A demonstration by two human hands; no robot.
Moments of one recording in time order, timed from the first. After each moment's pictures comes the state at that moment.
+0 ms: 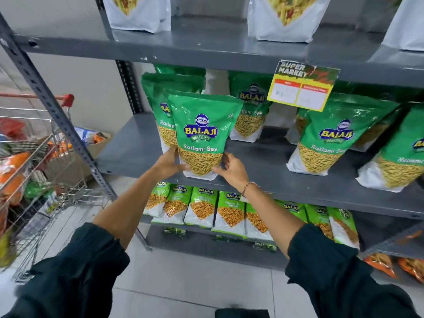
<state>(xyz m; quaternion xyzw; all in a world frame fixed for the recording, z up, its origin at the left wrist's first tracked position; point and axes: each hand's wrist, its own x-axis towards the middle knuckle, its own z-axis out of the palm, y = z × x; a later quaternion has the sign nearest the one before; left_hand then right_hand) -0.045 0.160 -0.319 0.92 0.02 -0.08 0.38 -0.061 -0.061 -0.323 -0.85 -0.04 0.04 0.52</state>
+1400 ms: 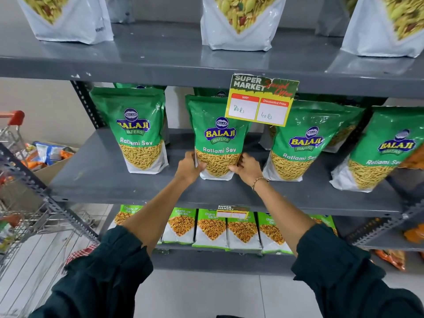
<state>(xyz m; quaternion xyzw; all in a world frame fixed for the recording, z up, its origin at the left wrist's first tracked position) 0.005 0.014 -0.312 0.88 0.01 -0.04 0.47 0.006 -0.181 -0.323 -0.86 0.05 0.00 0.50</state>
